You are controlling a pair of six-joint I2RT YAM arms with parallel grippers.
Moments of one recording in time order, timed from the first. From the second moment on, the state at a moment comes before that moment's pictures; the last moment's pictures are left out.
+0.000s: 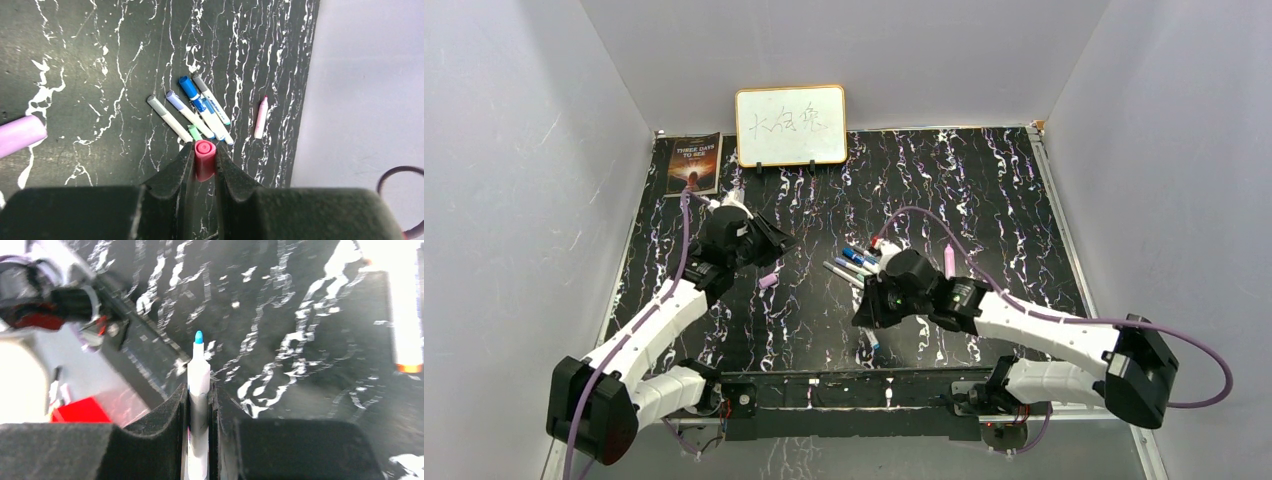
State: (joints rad) left arm -0.42 1.08 0.69 -0.17 0.12 -1.00; right arm 0.95 1.09 0.66 -0.21 -0.24 0.70
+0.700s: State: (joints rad) left arm -0.41 0.93 0.68 -0.47 0.10 -0.86; right arm 0.48 1.59 0.98 -0.60 0.44 0.37
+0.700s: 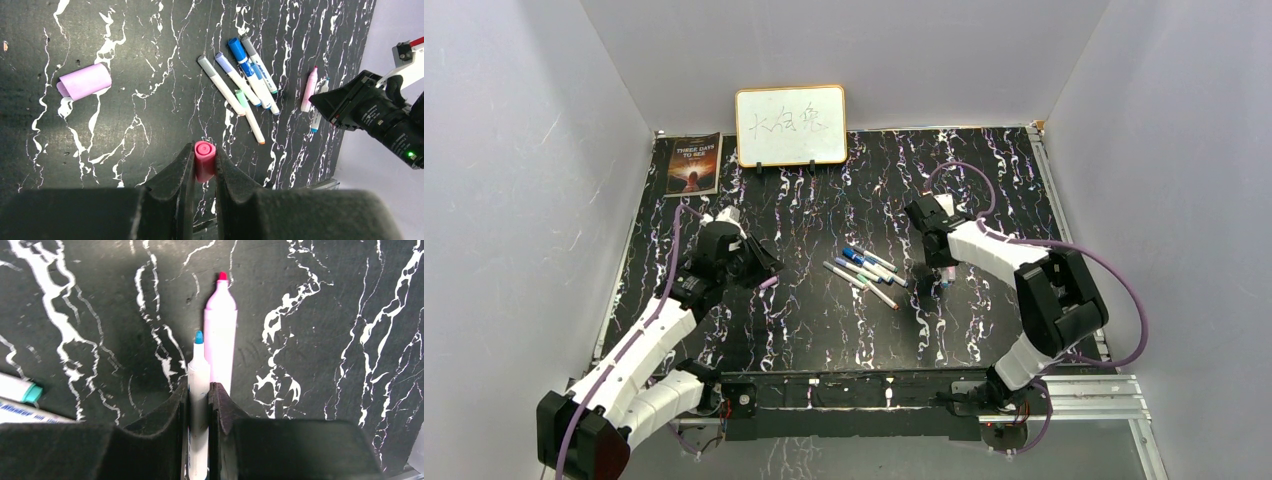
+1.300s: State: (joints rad) left arm -0.41 1.01 0.68 -0.49 0.08 -0.82; right arm 0.43 1.66 1.01 -0.55 0.35 0.32
